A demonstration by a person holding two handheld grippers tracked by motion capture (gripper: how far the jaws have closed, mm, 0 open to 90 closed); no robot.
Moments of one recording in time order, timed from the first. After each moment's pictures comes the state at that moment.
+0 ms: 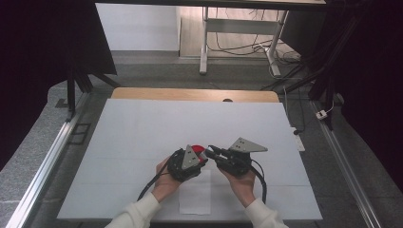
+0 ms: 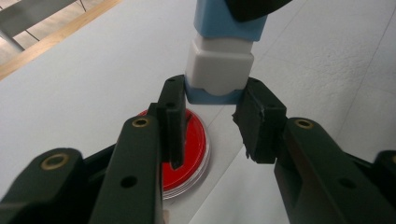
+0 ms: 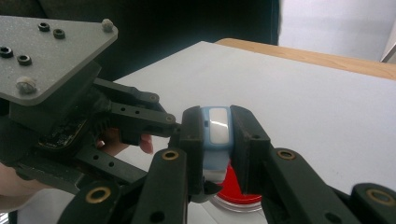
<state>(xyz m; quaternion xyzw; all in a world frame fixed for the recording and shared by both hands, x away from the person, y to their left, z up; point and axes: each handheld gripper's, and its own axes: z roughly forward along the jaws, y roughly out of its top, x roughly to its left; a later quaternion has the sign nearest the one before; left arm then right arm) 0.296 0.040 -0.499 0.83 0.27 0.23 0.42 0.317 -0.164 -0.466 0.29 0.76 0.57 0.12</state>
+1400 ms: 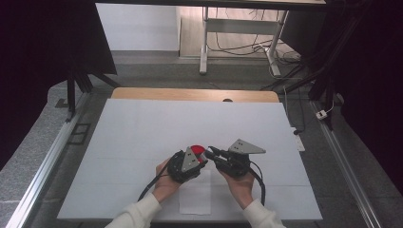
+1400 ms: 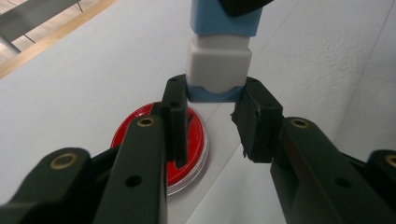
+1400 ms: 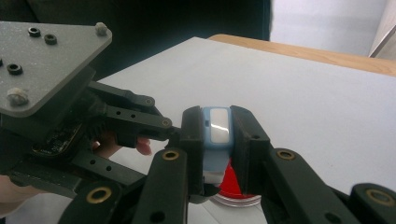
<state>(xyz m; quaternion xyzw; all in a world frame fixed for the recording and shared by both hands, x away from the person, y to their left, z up) 0.295 0.041 -0.506 0.83 0.26 0.24 0.42 0.314 -0.160 -0.468 0.30 0.76 0.56 0.13</state>
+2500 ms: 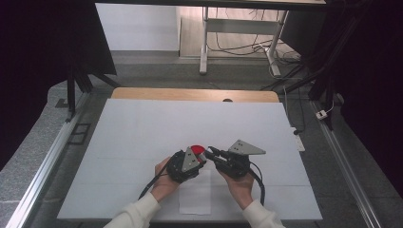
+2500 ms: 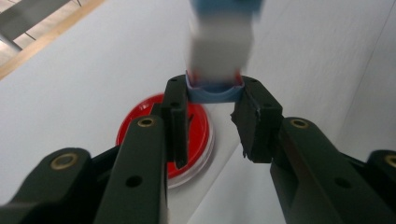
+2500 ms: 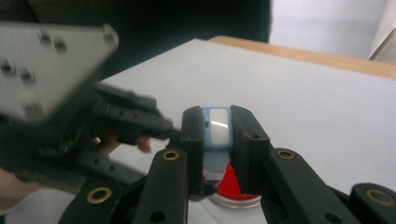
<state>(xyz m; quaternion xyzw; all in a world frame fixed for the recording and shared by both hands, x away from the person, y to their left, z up) 0.296 0.042 -0.507 0.85 0.24 0.24 0.39 0.312 -0.160 -0.468 0.30 0.76 0.56 0.13</state>
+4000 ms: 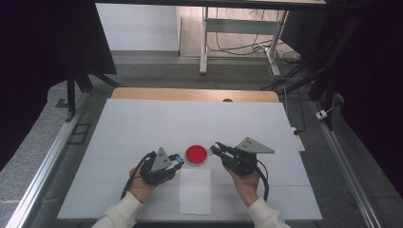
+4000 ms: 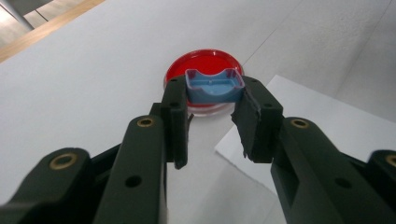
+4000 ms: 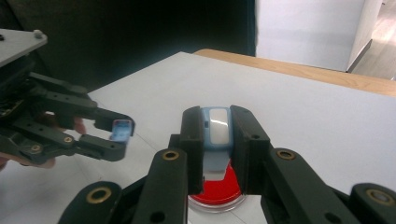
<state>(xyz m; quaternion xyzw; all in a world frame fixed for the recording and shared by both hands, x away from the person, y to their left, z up) 0.274 0.115 -0.498 0.83 0.30 0.22 0.42 0.316 -0.177 -0.461 0.31 0.74 0.57 0.16</state>
